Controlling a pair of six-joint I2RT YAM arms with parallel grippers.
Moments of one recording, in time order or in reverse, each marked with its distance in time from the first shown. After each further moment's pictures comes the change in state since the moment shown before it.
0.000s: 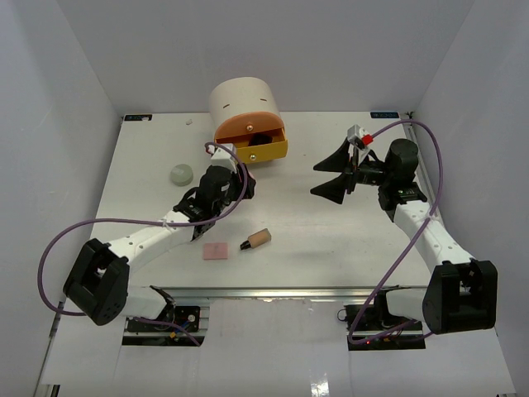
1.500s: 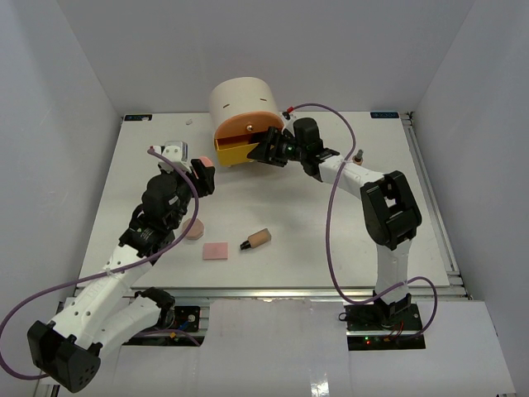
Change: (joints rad) left arm 0.139 -0.479 -0.034 -0.194 -0.045 0.179; right arm 0.389 0.759 0.604 -0.168 0.787 0.652
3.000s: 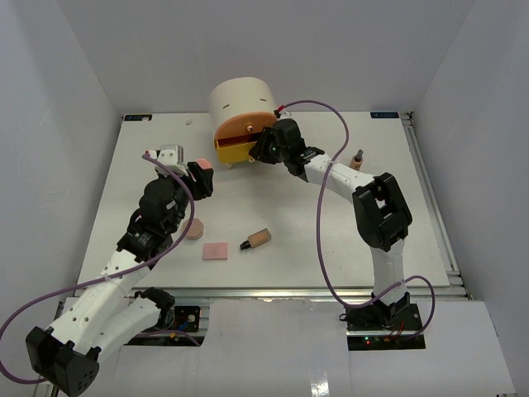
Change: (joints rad) left arm 0.000 -0.041 -0.031 0.005 -0.003 -0.038; right arm 0.104 0.027 0.112 -0.173 0.450 -0.100
